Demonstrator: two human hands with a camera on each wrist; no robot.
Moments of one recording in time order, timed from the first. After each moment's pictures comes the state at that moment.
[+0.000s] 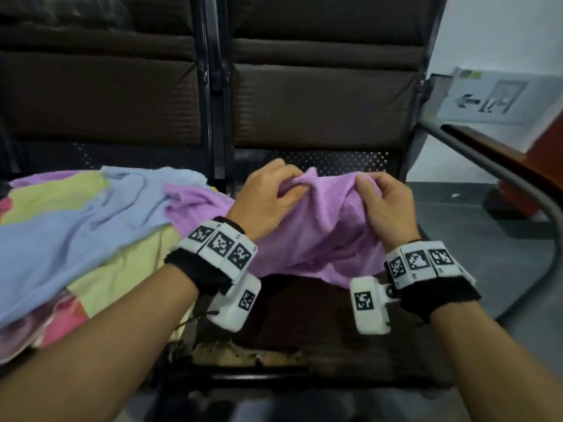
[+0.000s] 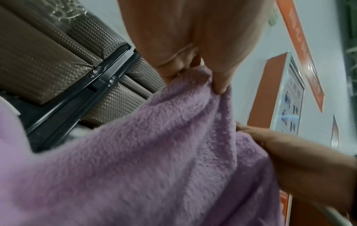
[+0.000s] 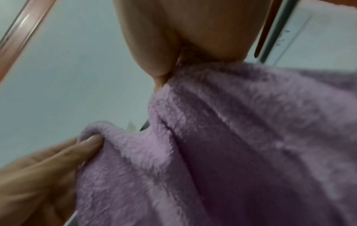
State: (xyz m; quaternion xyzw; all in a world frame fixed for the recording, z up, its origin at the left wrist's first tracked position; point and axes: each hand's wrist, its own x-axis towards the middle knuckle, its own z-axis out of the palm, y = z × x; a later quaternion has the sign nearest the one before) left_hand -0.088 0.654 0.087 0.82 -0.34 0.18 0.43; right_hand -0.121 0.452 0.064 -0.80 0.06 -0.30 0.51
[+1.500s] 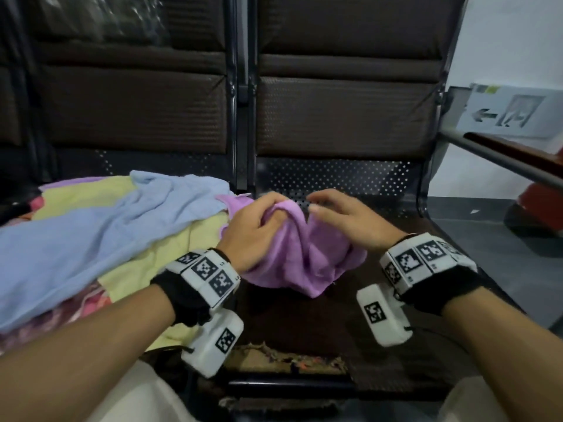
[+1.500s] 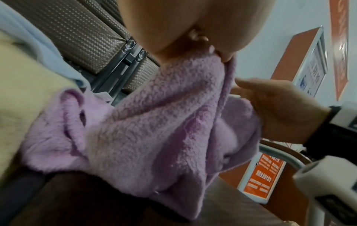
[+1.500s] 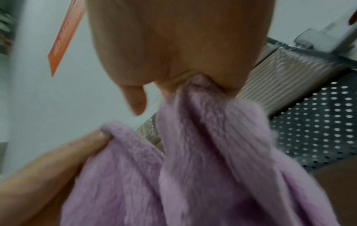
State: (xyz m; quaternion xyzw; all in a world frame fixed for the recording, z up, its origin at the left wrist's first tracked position) left_hand -0.095 0.726 0.025 0.81 -0.28 0.08 0.51; right_hand -0.118 0.528 0.057 -0.90 -0.11 0.00 0.42
